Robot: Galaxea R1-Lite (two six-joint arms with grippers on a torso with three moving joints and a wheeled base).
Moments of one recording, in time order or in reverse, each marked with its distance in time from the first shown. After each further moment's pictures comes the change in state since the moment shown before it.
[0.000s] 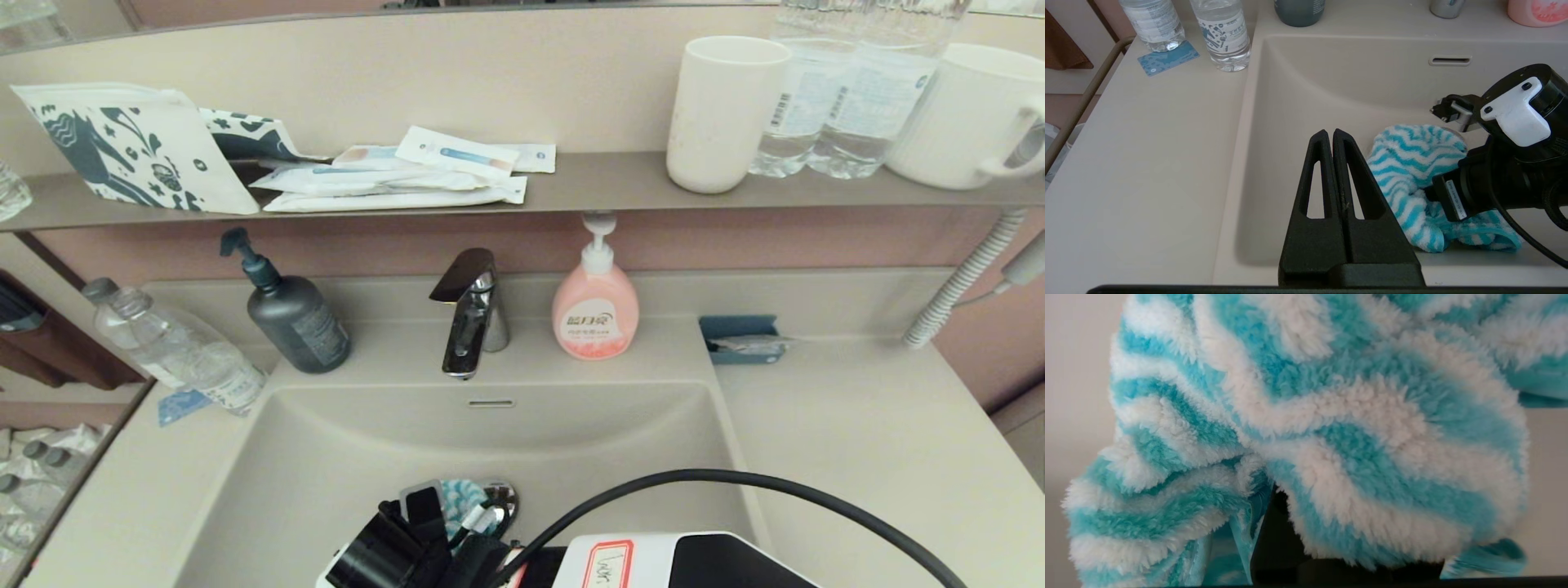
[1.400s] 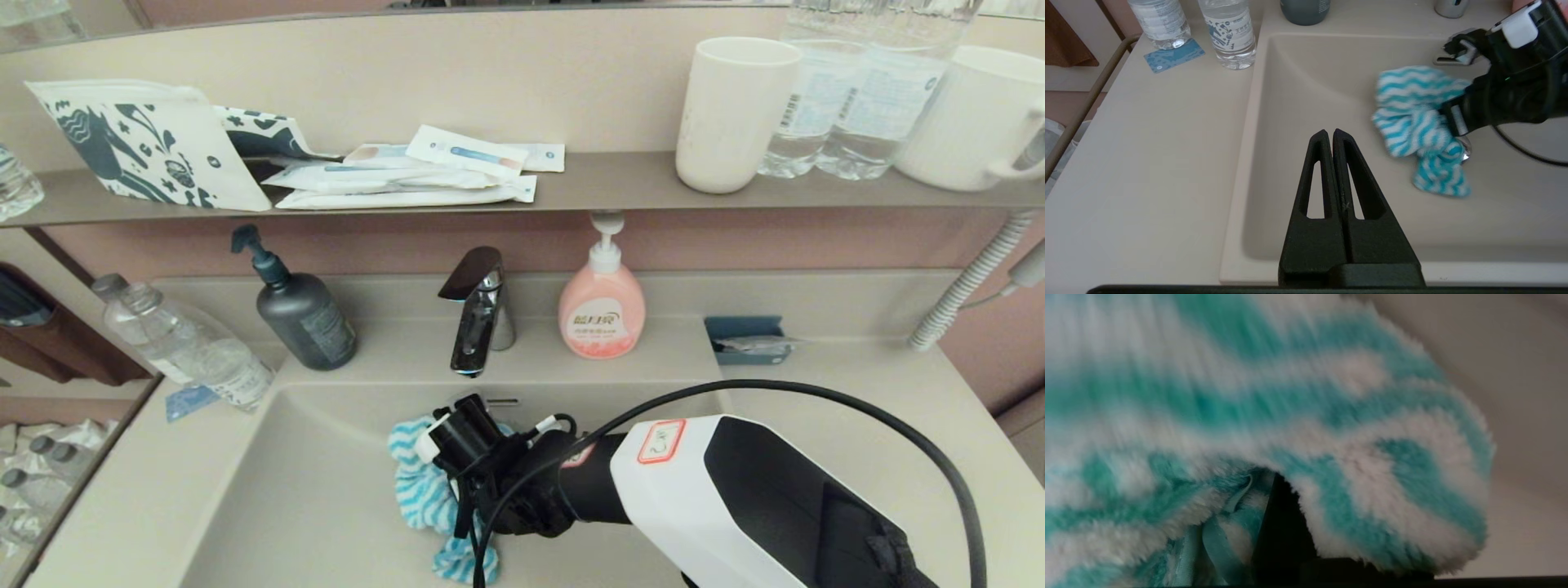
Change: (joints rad) left arm 0.000 0.000 0.000 0.000 0.000 0.000; right arm -0.283 -0.014 0.001 -0.124 -0.188 -0.385
